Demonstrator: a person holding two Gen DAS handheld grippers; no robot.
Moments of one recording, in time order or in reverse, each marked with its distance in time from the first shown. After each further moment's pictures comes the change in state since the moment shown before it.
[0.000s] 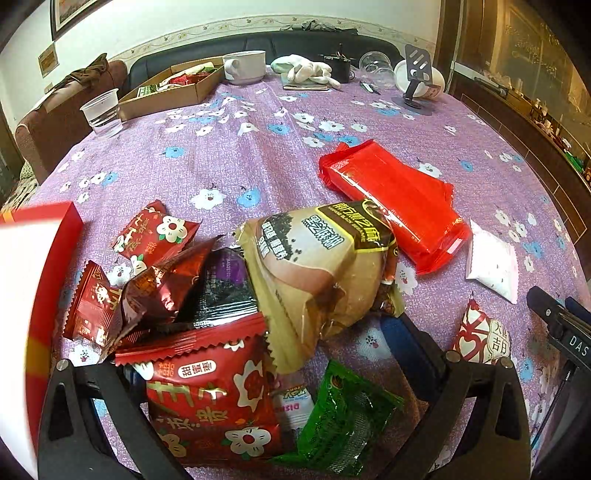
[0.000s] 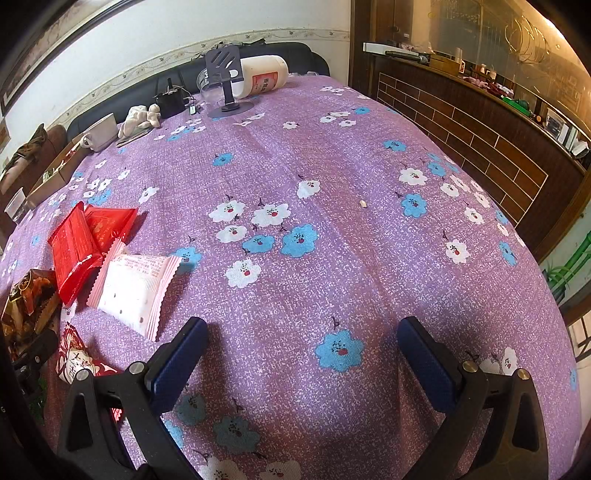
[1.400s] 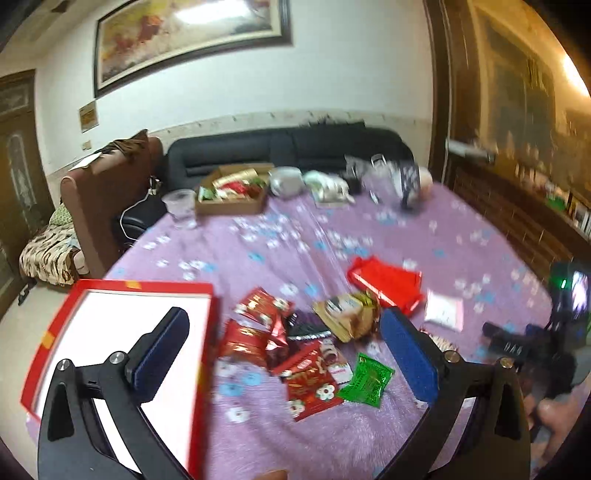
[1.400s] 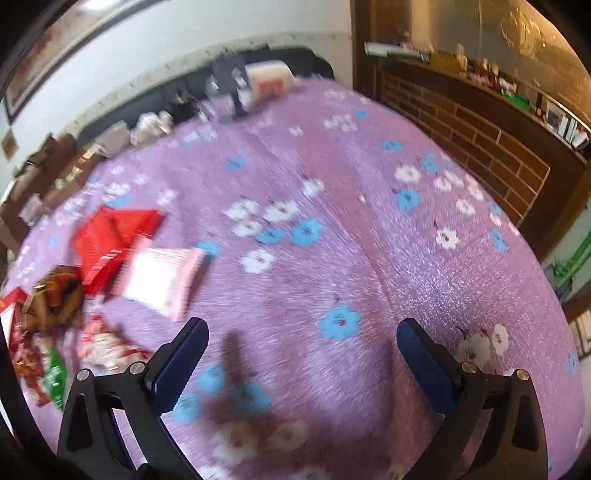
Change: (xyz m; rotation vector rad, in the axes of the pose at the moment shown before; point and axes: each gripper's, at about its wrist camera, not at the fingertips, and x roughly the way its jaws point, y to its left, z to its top) left arm -0.165 0.050 -0.024 -0.025 -0.379 0.052; right arm -0.040 0.002 -0.017 -0.002 -0.066 0.069
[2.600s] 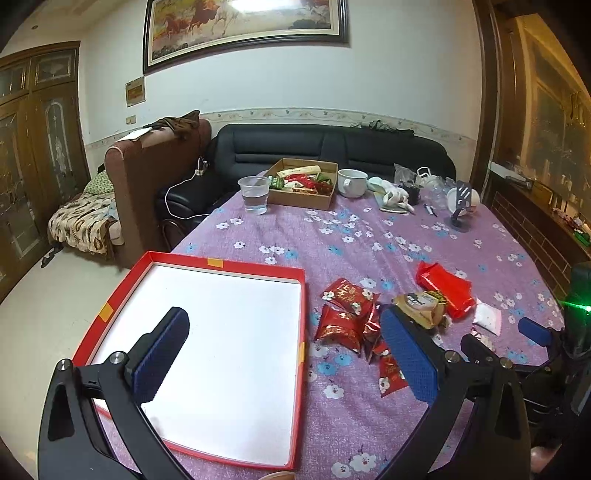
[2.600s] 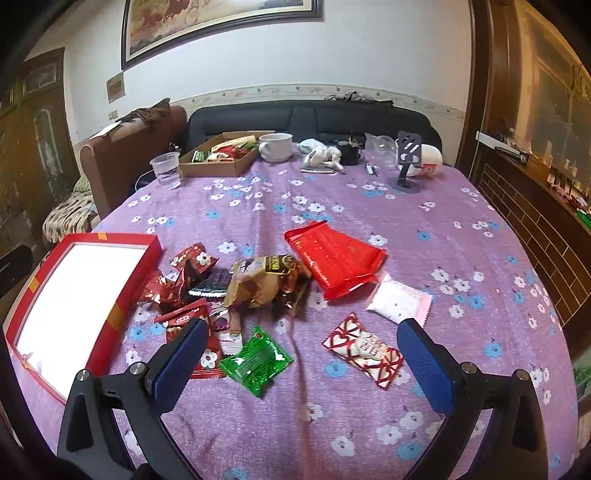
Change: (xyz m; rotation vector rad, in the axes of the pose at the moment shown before) left arm -0.018 0.085 -0.013 -0.105 0.031 0.128; right arm -0.082 0.169 -0.028 -0.338 -0.119 0.204
